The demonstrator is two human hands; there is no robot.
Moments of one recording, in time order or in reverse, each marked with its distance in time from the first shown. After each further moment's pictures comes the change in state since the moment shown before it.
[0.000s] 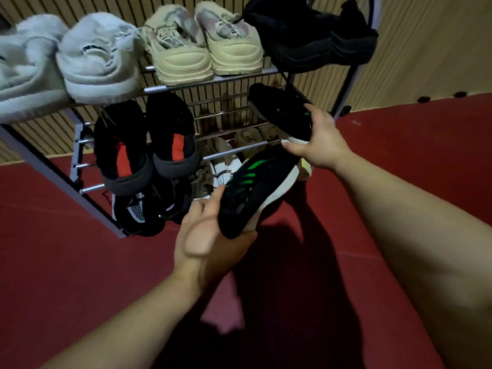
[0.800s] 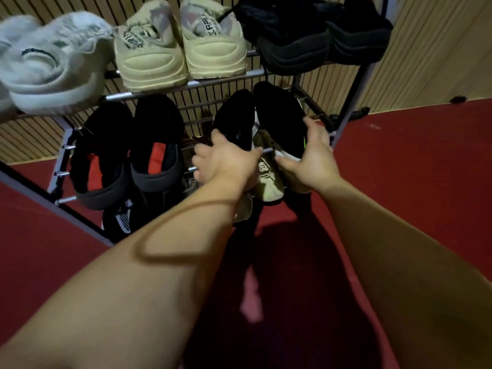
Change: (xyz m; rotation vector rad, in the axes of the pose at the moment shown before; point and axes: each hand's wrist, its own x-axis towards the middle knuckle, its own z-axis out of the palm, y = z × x) left_hand 0.143 0.090 0.028 -0.026 0.120 -0.480; right_hand 0.028 0.041 0.035 0.119 0.073 -0.039
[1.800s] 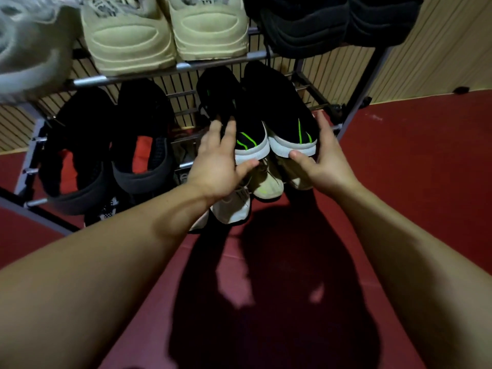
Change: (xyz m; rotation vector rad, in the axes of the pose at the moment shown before) left_hand 0.040 -0.044 0.015 0.245 -0.141 0.616; right_hand -0.003 0.024 0.003 0.163 -0.075 -0.027
